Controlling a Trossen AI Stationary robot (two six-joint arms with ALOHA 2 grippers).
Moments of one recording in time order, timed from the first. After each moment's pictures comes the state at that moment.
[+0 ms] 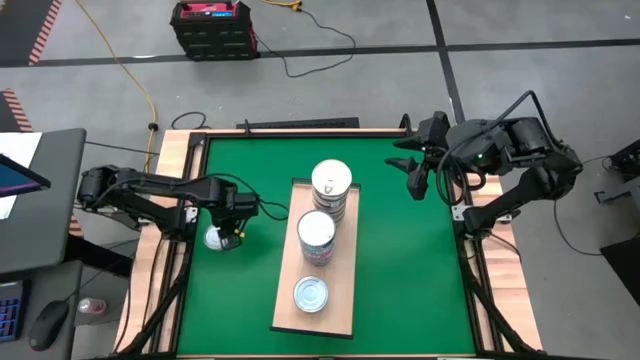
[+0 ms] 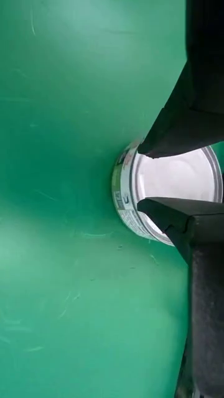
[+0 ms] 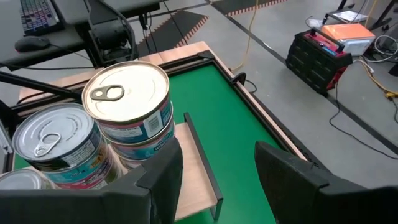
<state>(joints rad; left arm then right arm) 0.08 1.26 0.79 -1.13 0.06 -0.30 0.16 1.36 2.02 -1.24 0.52 0.31</state>
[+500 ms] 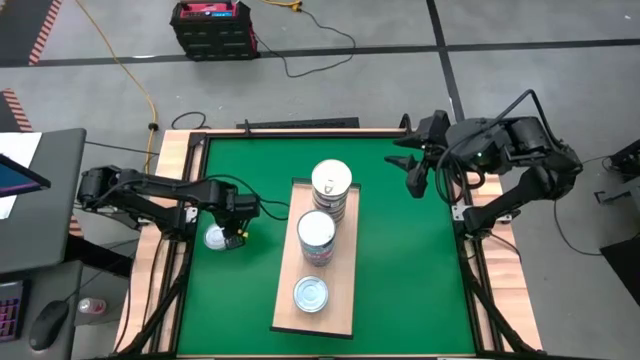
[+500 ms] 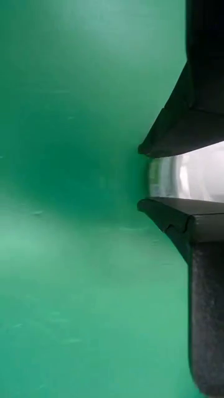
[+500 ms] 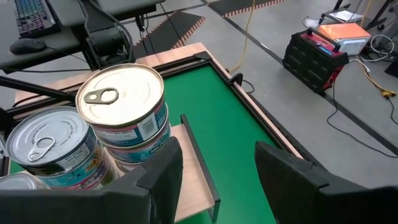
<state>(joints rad) 0.08 1.26 0.73 -1.00 0.01 -0.29 0.15 1.36 2.02 -1.23 0.52 0.31</state>
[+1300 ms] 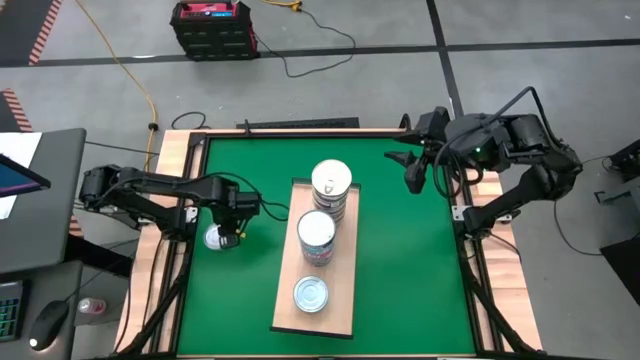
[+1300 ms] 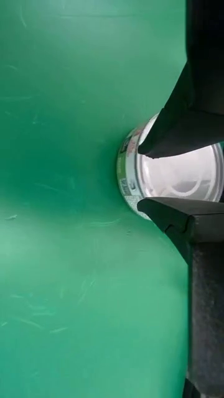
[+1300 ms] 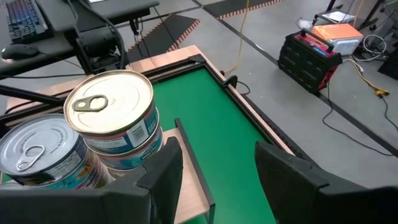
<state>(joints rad) 0.09 1.28 0.81 -1.15 0.02 -0.19 0.12 1.36 2.02 -1.22 0.52 0.31</state>
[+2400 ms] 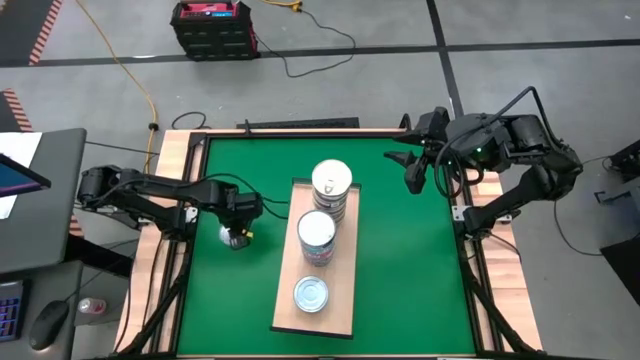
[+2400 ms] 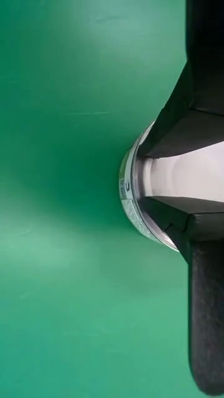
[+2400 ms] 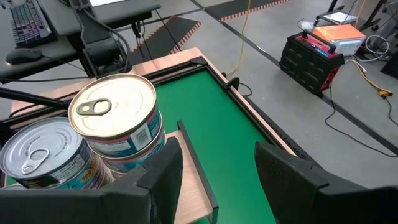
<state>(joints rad) 0.08 1.29 0.70 -0.83 0.00 -0.26 0.12 1.36 2.02 -1.21 0.52 0.31</state>
